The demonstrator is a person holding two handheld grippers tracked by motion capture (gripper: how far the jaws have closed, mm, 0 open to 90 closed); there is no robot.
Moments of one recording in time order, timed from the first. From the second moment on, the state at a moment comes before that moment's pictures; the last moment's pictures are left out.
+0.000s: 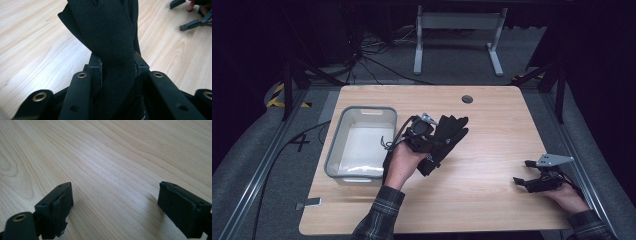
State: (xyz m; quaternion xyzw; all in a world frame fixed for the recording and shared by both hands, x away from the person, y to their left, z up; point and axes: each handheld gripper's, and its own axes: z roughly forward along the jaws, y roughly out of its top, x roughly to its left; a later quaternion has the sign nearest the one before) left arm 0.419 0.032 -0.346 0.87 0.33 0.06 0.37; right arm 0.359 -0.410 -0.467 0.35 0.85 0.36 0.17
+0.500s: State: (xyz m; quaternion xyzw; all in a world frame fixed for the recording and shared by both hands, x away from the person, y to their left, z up) left arm 0.416 0.095 -0.329 0.84 0.38 0.09 0.38; right arm 0.359 -0.410 -0.467 0.35 0.85 0.36 0.17
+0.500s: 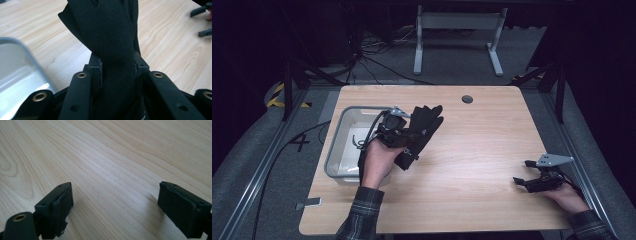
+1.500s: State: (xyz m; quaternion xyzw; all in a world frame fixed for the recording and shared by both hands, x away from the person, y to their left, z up) left arm 0.423 0.195 -0.363 0.79 0.49 0.12 0.36; right arm 0.360 -0.410 -0.467 0.36 0.85 0.36 0.17
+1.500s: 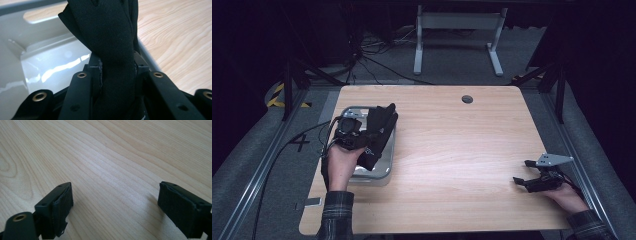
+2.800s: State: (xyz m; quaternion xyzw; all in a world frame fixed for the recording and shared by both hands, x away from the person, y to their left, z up) left arm 0.441 0.212 -0.387 0.77 0.53 0.14 0.32; right arm 0.360 -0.410 -0.467 0.36 0.85 0.36 0.17
